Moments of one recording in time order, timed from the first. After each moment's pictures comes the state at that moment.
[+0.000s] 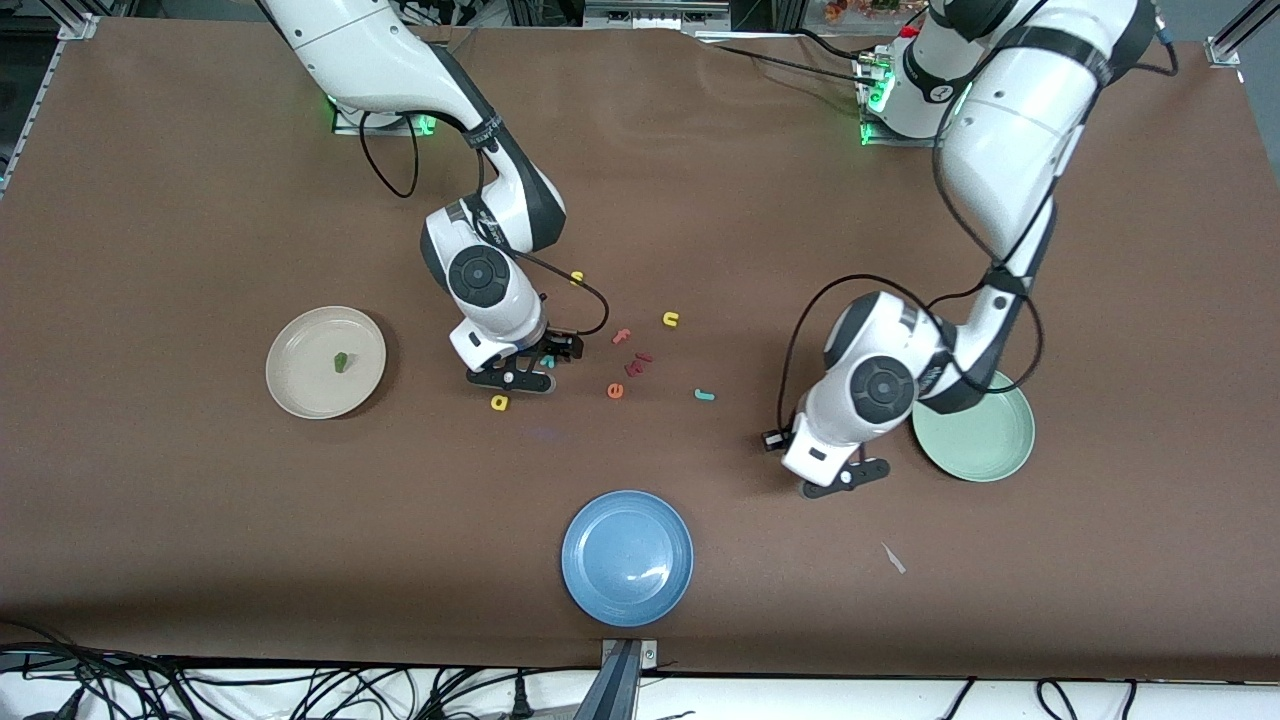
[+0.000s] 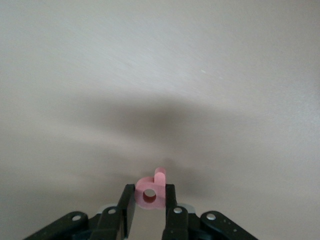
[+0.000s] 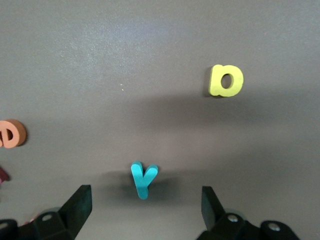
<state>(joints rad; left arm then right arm) -0.14 0.80 -0.27 -1.38 0.14 2.10 -0.68 0.59 0.63 -0.01 -1.79 0.09 2.39 0.63</state>
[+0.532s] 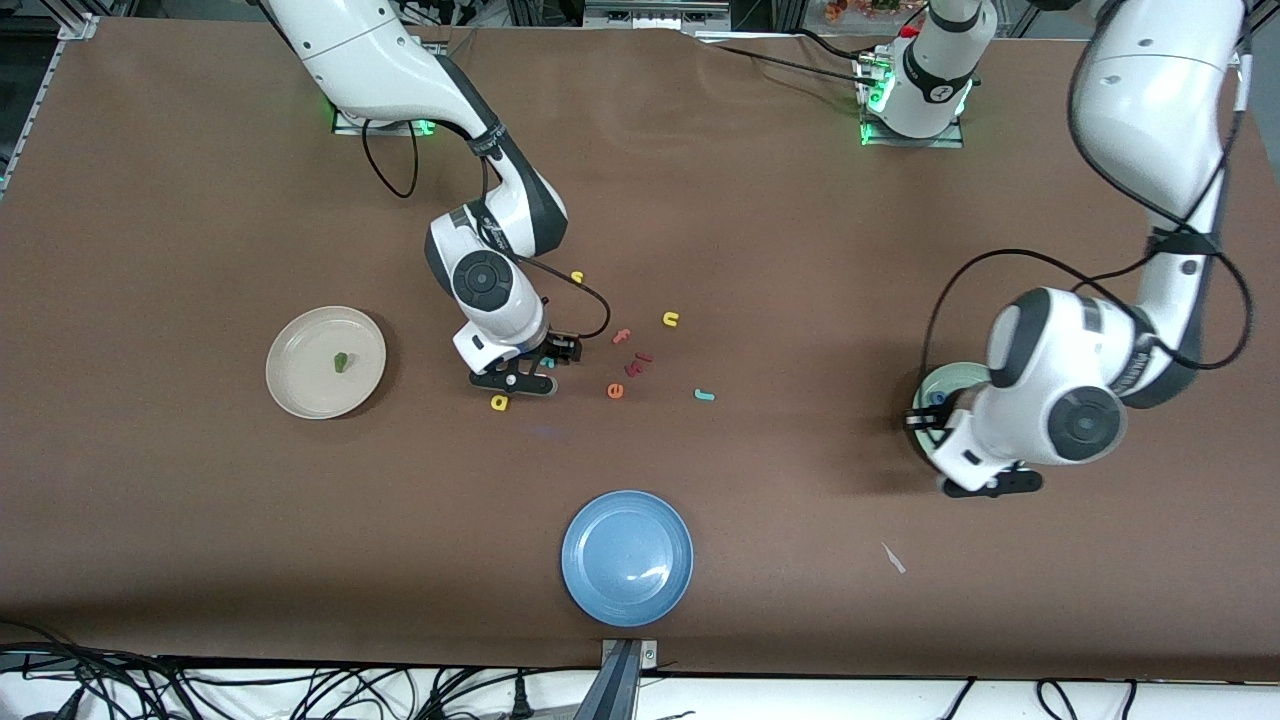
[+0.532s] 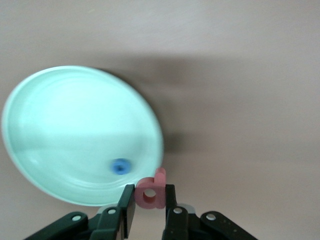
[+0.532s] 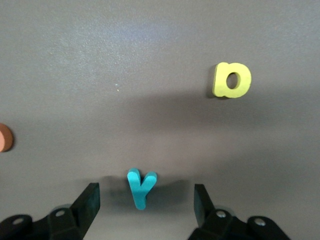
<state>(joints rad) 0.12 0.70 -0.27 -1.41 0.14 1.79 -0.23 0.59 0.66 -0.01 -1.79 0.09 2.42 0.63</state>
